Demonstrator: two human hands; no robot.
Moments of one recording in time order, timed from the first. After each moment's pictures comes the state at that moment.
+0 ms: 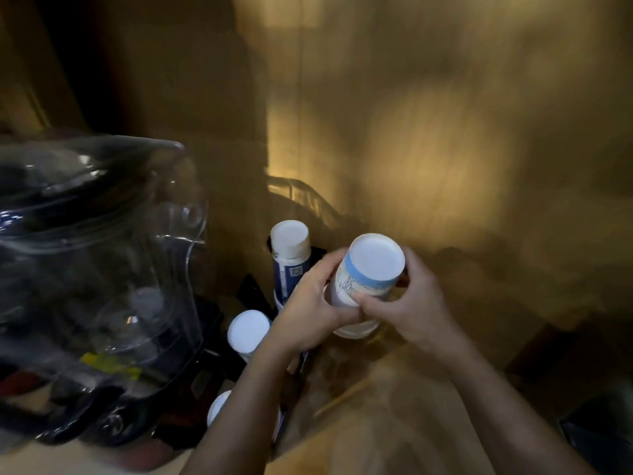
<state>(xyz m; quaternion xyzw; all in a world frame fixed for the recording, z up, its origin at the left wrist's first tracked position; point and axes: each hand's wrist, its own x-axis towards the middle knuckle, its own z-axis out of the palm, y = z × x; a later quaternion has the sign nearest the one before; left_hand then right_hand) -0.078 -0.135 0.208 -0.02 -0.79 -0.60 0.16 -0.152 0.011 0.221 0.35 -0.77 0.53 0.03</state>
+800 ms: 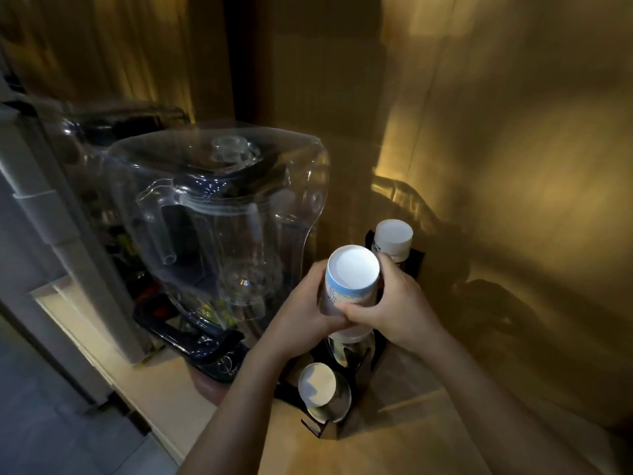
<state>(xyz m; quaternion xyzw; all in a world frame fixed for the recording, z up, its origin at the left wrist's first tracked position) 0.020 -0.218 0.185 0.12 -0.80 -0.54 0.22 -0.090 -0.101 0.210 0.47 -0.76 0.45 -0.06</state>
